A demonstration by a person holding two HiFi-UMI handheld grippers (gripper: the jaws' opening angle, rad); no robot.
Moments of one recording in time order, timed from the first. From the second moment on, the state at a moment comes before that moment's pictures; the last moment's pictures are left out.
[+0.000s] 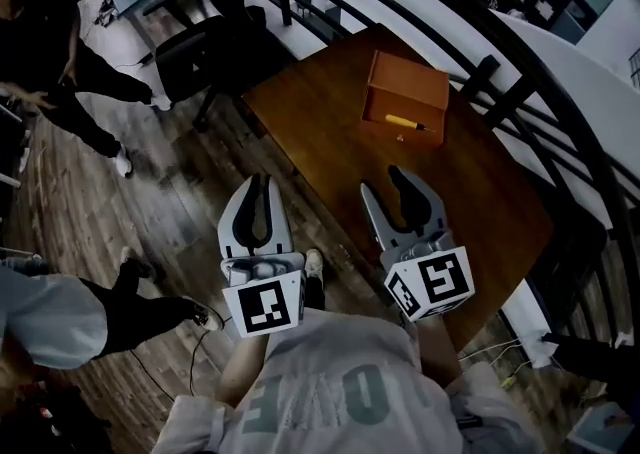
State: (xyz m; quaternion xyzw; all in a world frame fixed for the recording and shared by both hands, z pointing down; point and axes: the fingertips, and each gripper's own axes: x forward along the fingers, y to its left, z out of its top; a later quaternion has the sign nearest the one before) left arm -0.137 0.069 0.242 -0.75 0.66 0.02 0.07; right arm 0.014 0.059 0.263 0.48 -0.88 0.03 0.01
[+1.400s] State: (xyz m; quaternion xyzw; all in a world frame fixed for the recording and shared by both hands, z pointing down) left arm -0.144 -0.174 0.244 -0.84 0.54 0.04 0.04; right arm -0.025 -0.152 0.277 0.55 -0.83 0.04 0.06
